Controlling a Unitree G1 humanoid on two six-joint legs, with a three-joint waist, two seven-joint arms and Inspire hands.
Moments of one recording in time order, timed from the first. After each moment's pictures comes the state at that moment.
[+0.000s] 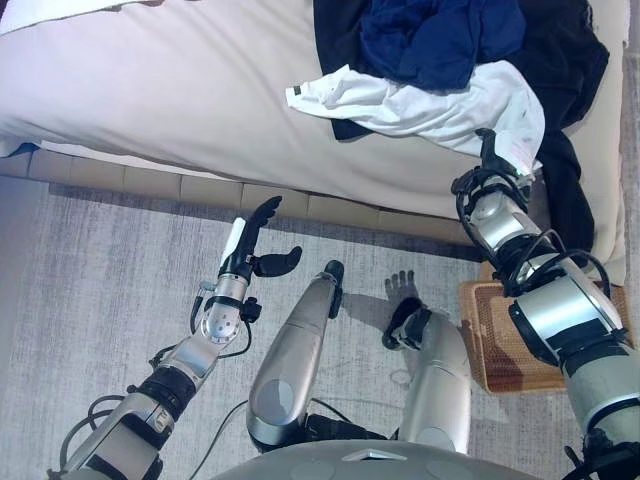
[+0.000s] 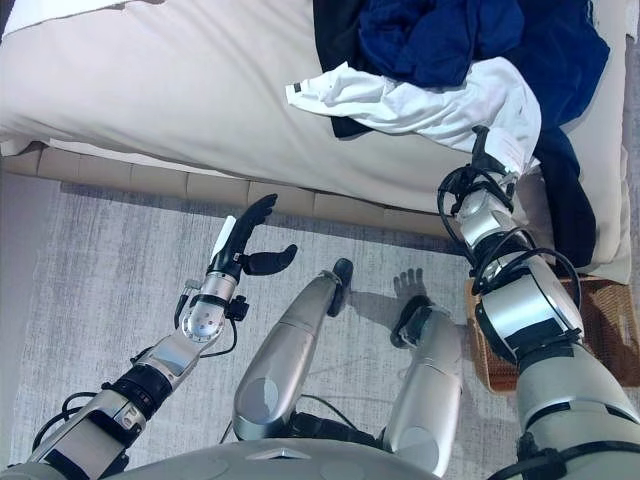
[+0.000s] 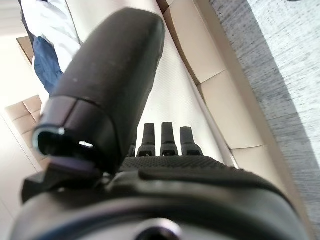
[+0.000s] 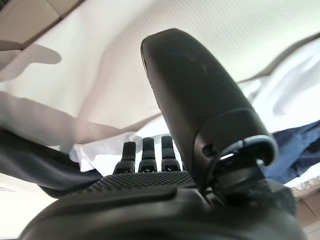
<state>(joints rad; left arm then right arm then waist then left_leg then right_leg) -0.23 0.47 -0.51 0.45 -0.10 -0.34 0.39 -1.01 -0.55 0.52 1.17 -0.11 0.19 -0.40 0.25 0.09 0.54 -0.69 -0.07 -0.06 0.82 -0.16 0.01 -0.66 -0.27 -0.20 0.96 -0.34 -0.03</state>
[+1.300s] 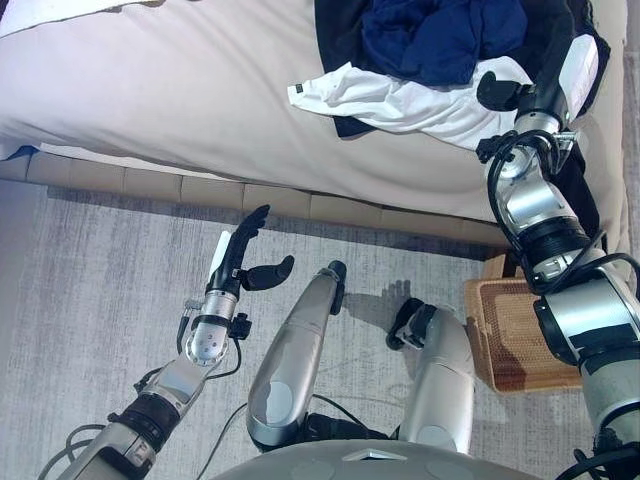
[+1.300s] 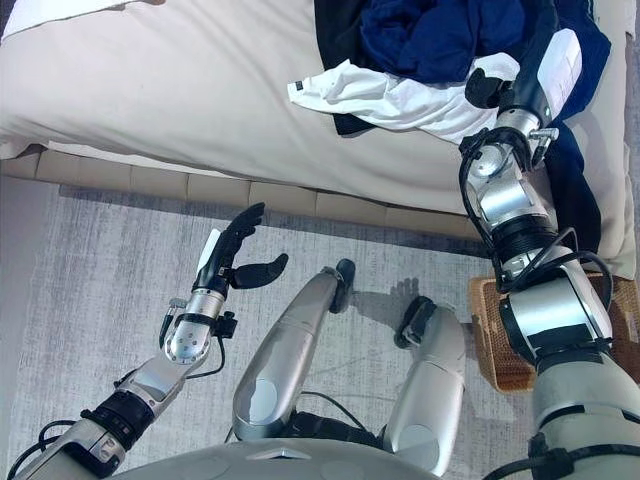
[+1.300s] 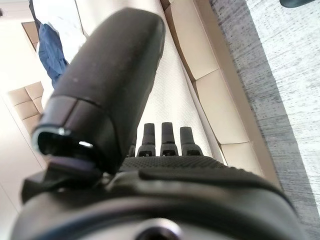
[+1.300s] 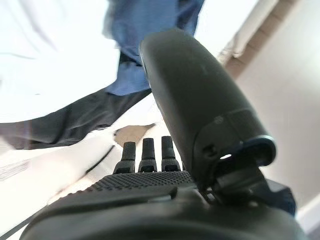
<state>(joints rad) -0.10 0.52 -0.49 0.33 -0.14 -0.36 0.40 -0.98 -0.64 0.37 0.80 0.05 0.06 -0.69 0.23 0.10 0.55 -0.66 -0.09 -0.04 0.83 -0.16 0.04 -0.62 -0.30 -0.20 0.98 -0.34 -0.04</state>
